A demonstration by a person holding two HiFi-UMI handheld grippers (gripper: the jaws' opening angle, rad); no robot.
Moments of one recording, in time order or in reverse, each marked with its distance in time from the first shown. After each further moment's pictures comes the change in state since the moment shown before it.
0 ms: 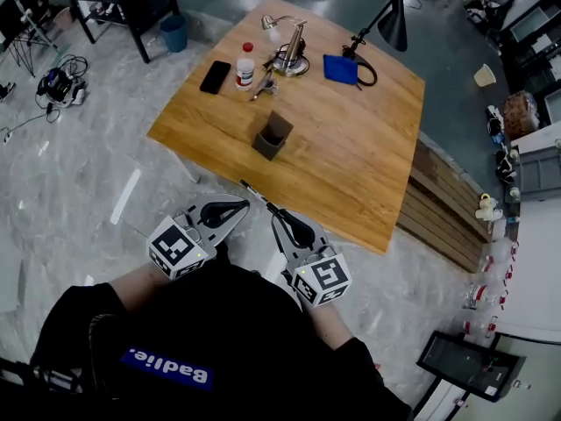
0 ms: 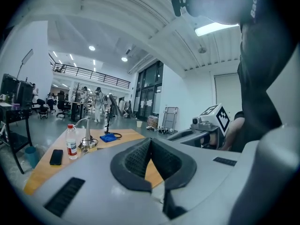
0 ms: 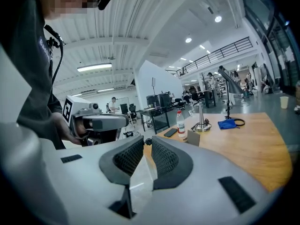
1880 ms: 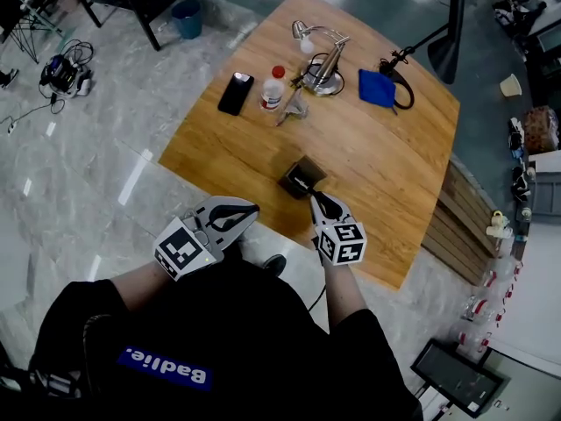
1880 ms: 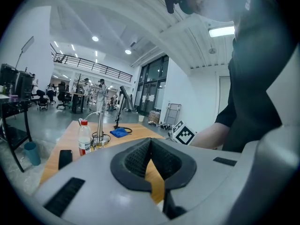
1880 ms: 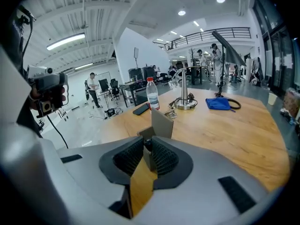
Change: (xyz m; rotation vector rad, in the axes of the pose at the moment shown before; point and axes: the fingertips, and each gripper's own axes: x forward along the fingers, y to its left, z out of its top) left arm 0.026 0.167 -0.011 -0.044 0.069 -0.037; right arm 0.178 -0.191 -0.064 0.043 0.344 -0.186
